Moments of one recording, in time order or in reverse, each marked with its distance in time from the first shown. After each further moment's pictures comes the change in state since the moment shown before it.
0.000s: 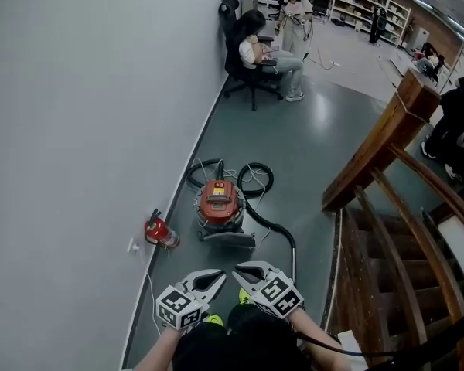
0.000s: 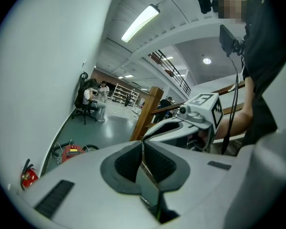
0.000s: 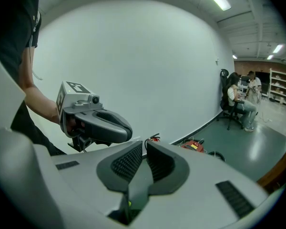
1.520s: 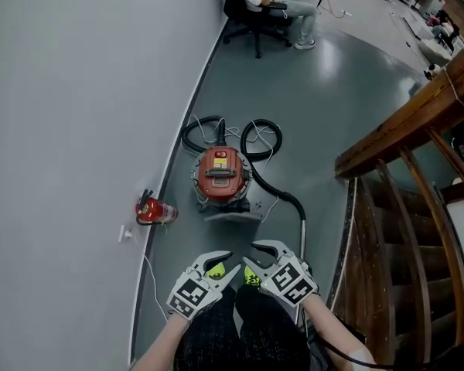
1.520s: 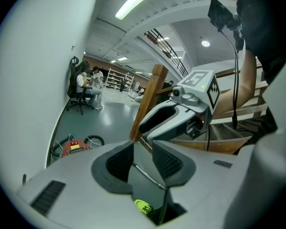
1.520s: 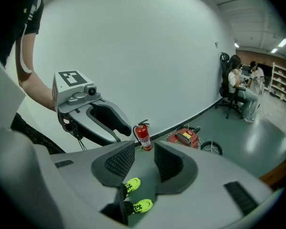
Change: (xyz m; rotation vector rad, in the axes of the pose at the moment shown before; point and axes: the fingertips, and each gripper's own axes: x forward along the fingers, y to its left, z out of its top) left arm 0.085 0.091 -0.049 0.106 0.207 -0.063; right arm 0.081 -0.101 -0.045 0.023 0.163 -0.009
